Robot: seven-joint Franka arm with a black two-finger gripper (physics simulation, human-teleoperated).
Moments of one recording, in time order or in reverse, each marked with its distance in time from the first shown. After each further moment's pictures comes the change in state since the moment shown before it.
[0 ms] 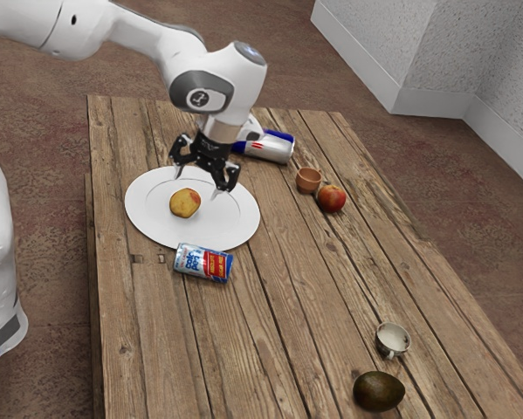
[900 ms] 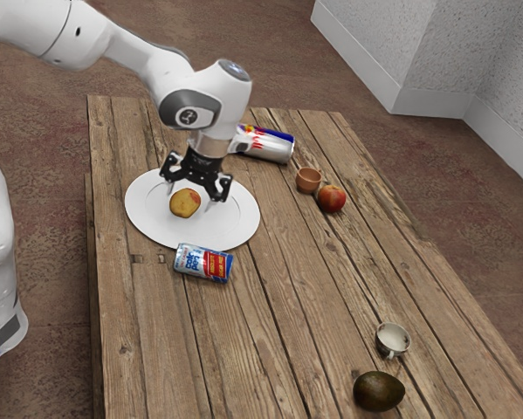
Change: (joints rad) arm 0.027 0.006 0.014 -0.109 -0.025 0.135 -0.125
